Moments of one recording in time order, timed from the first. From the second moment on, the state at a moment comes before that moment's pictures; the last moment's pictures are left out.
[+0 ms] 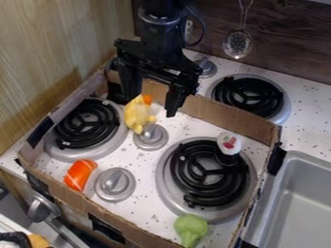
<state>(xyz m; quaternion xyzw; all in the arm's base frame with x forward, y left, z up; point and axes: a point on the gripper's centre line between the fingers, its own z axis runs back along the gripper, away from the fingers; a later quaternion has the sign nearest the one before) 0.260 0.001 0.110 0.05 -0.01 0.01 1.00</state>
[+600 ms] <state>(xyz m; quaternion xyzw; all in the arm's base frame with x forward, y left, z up) 0.271 0.008 0.082 0.04 0.00 0.00 1.00</state>
